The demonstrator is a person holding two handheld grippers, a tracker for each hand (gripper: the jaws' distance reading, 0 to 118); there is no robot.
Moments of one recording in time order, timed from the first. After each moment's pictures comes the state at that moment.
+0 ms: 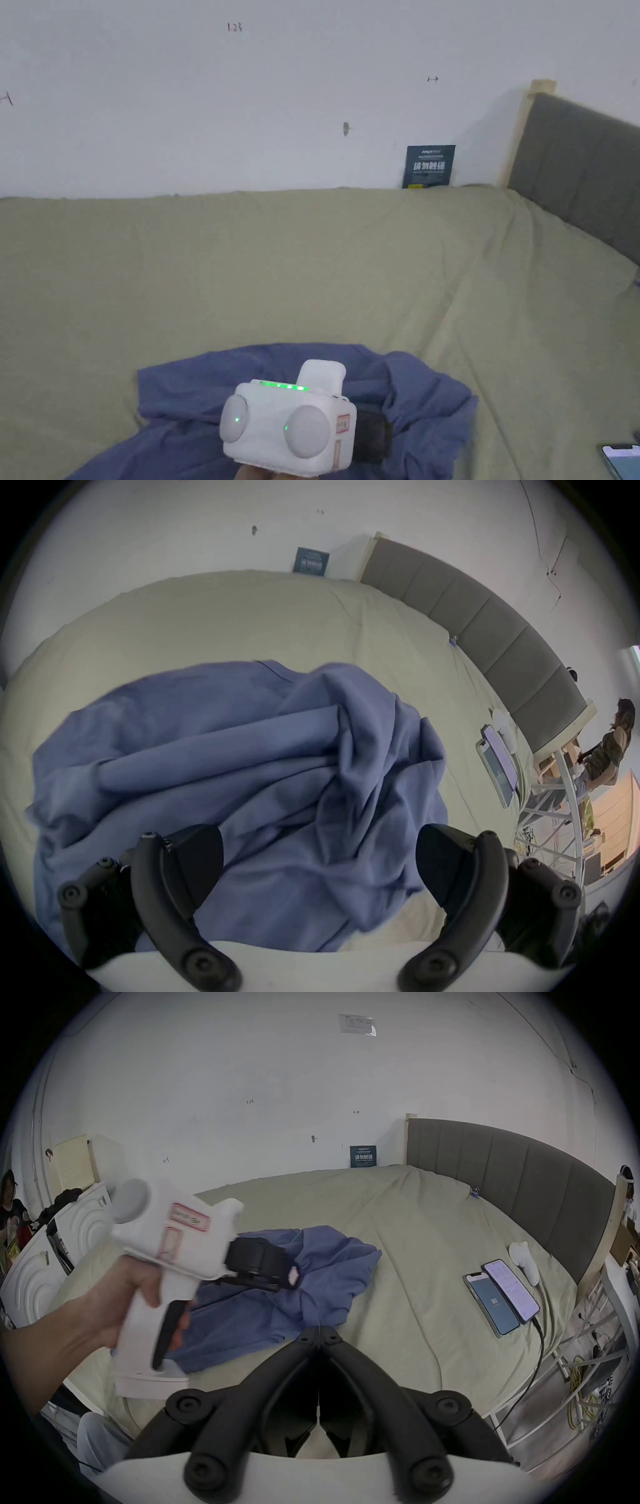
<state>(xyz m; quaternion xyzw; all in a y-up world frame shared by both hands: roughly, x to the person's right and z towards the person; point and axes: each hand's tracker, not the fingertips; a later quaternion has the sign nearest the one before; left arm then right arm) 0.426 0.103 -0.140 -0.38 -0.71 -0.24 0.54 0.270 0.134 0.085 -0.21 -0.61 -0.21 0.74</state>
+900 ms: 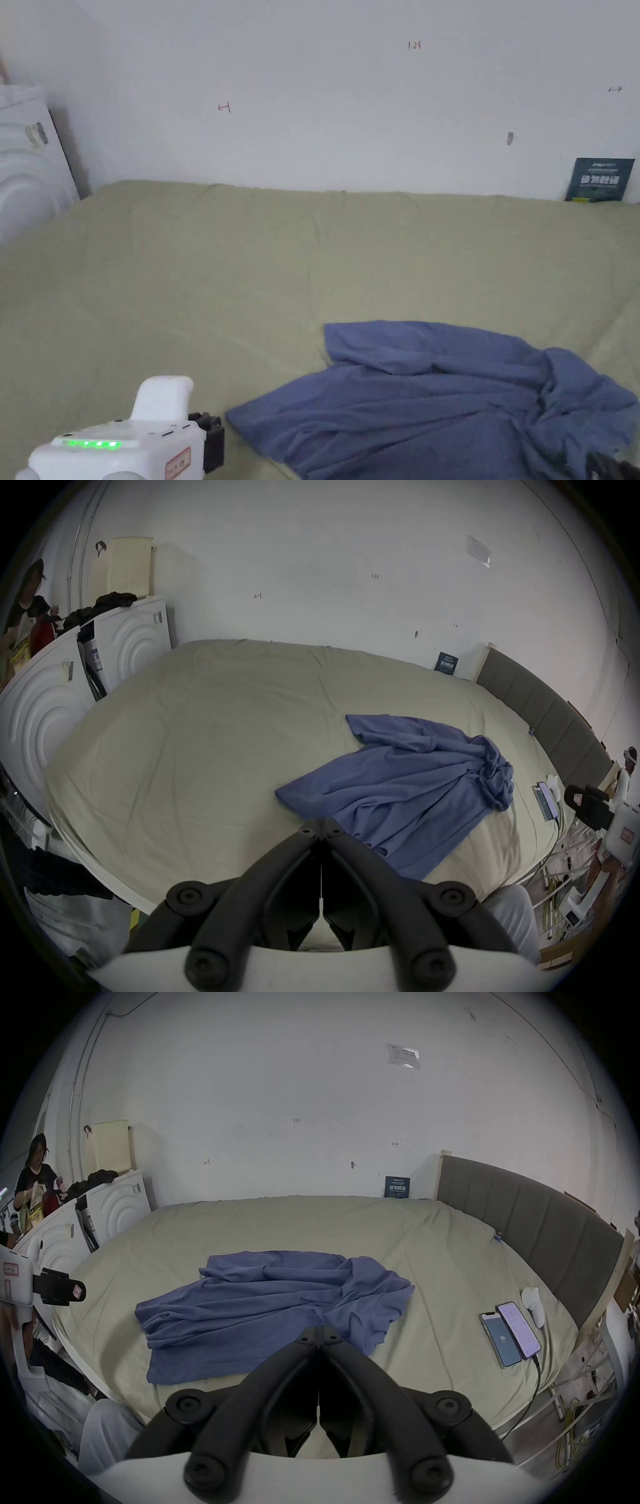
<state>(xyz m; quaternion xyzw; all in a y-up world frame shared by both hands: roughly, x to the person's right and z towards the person) 0.153 0.148 -0.381 -0.34 -0.54 -0.16 0.75 0.235 0.161 0.044 -0.22 -0.56 -0.15 0.78</state>
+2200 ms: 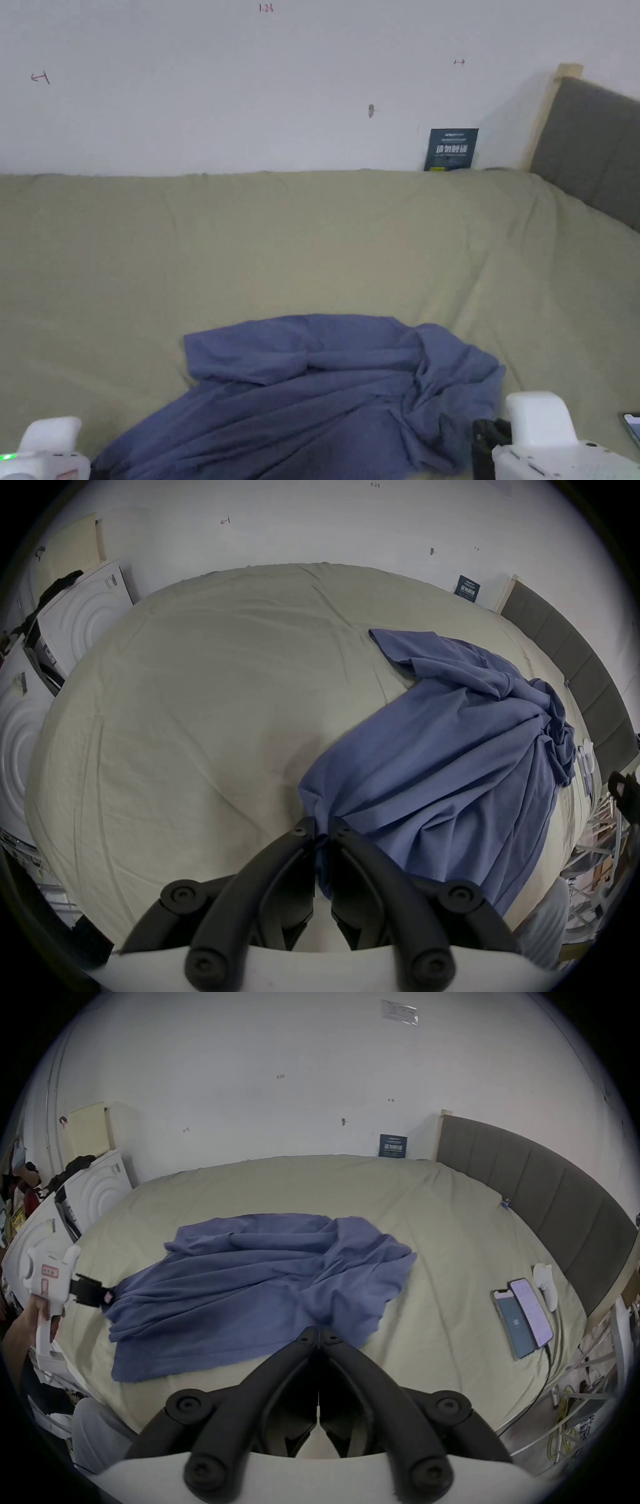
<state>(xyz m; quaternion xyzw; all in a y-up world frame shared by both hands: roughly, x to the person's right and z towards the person) 0.290 0.054 -0.412 -0.43 -0.52 -0.28 0.69 0.337 0.130 0.065 -0.28 -0.58 -0.20 0.74</state>
